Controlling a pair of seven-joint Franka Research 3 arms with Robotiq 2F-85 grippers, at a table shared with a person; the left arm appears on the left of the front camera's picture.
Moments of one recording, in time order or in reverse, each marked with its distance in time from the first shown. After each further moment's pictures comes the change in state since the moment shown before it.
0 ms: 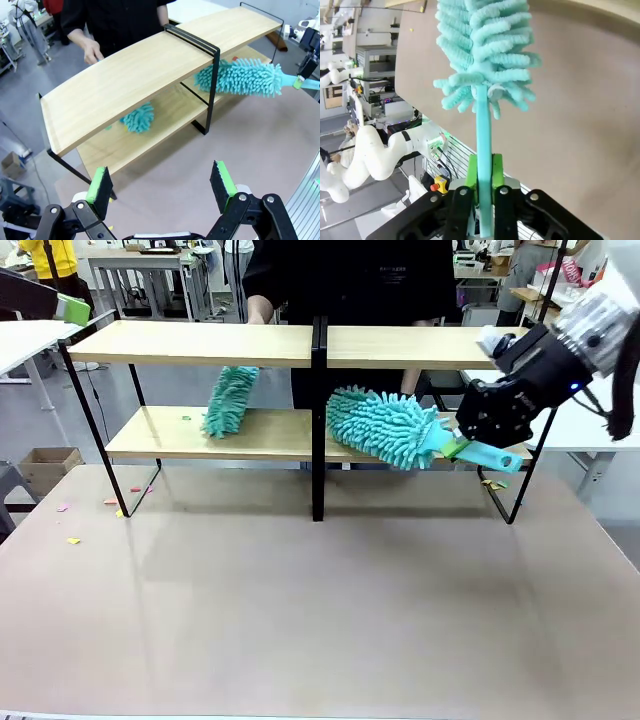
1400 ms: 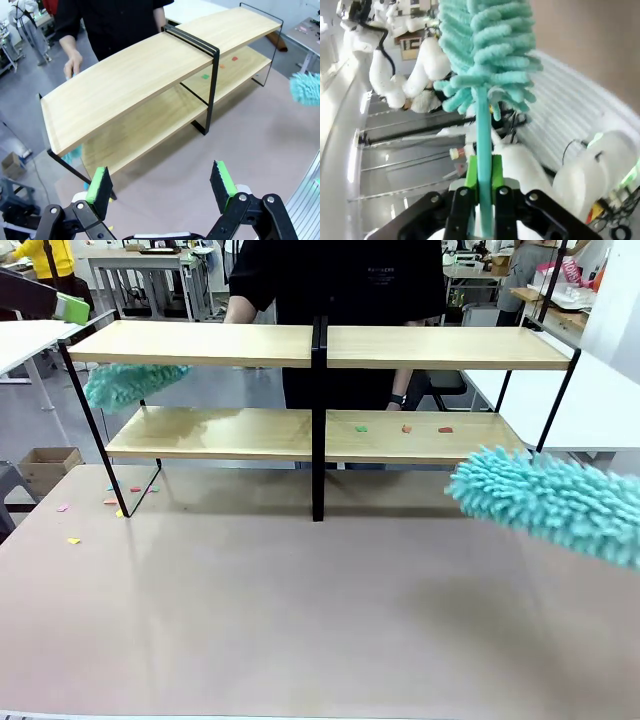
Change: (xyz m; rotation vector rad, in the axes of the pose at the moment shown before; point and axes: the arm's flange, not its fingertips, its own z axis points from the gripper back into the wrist) left arm 0.000 0.000 0.001 0.001 -0.002 -0.001; right arm -0.227 -0.161 0.148 0.421 0.133 -0.051
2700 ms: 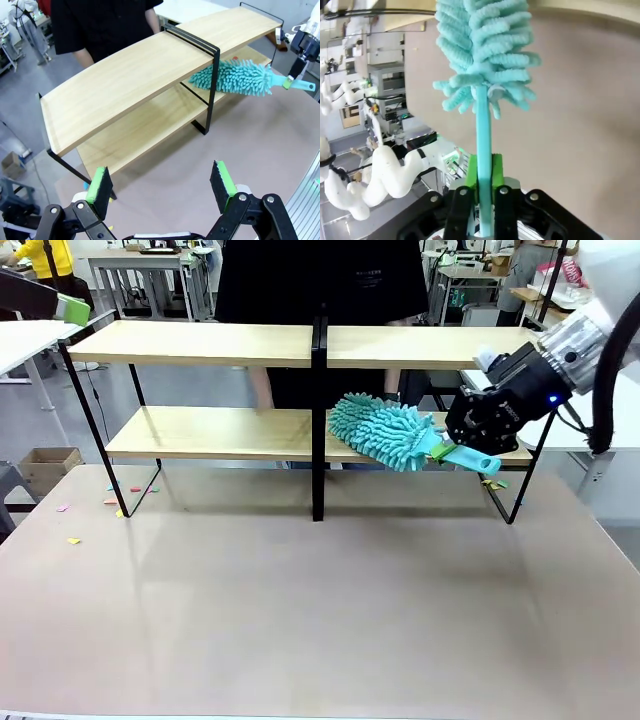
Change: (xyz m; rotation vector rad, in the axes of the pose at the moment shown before) left arm 0.000 0.000 -0.001 -0.001 0.002 0.001; right arm 0.263 0.078 -0.177 -0.367 -0.190 -0.063
